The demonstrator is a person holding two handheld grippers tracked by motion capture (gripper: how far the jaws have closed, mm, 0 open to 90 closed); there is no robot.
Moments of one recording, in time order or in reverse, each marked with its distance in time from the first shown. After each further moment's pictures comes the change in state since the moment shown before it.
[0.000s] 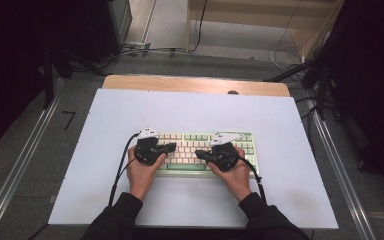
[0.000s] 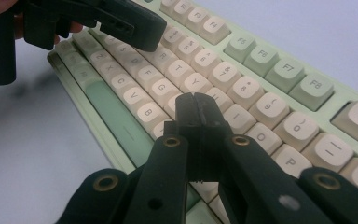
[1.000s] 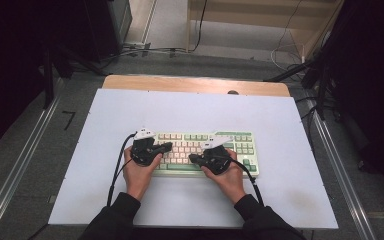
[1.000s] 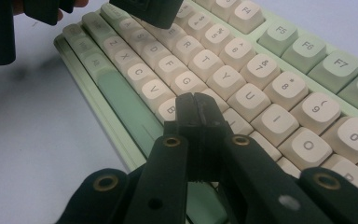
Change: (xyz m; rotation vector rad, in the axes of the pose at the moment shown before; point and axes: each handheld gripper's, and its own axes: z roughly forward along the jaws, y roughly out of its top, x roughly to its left) left arm 0.005 -0.003 -0.008 -0.011 0.038 0.005; right arm 0.013 -0.001 0.018 0.040 0.020 -0.032
